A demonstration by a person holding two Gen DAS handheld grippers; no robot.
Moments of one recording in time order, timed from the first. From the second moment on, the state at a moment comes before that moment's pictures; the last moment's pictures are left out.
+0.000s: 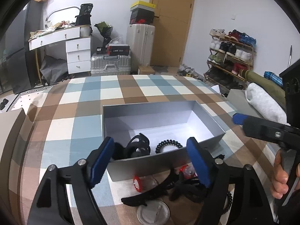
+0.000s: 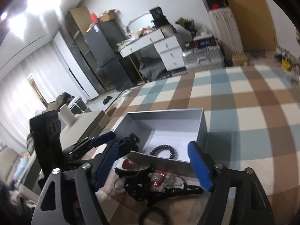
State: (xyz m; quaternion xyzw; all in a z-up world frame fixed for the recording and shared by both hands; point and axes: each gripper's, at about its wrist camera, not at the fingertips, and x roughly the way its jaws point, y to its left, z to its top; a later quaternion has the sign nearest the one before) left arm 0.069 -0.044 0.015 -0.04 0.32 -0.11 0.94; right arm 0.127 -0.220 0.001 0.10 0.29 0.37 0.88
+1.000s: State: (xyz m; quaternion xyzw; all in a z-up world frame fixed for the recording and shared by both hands) left arm 0.012 -0.035 -0.006 -0.02 0.38 -0.06 0.92; right arm 0.082 -0.213 -0.038 -0.06 0.36 0.31 0.88
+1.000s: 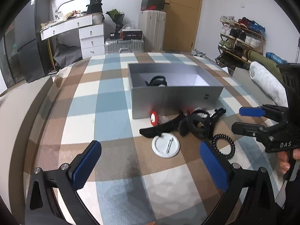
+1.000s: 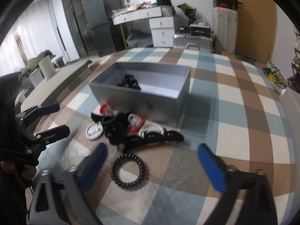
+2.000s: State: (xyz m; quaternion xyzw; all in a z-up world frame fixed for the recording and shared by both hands) left arm 0.014 -0.034 -0.012 -0.03 0.39 -0.05 0.92; right arm 0.070 -0.190 -0.067 -0.15 0.40 0.33 0.84
